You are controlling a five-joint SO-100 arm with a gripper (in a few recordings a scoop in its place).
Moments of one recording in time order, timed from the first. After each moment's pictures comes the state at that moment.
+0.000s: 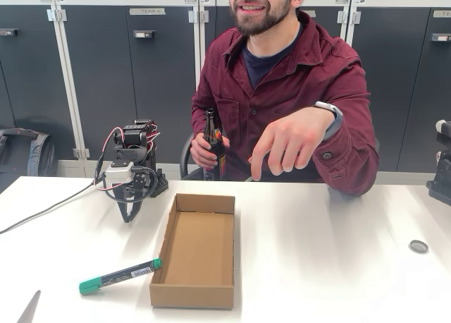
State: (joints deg) arm -3.3 190.2 180.4 65.1 -90.1
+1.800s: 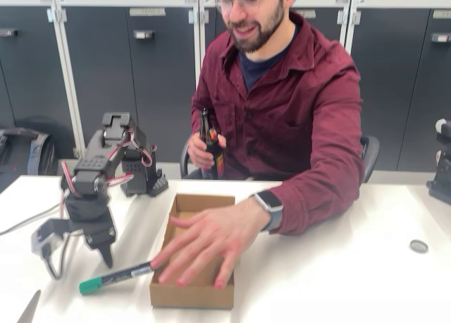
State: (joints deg) arm 0.0 55.8 60.2 93.4 -31.6
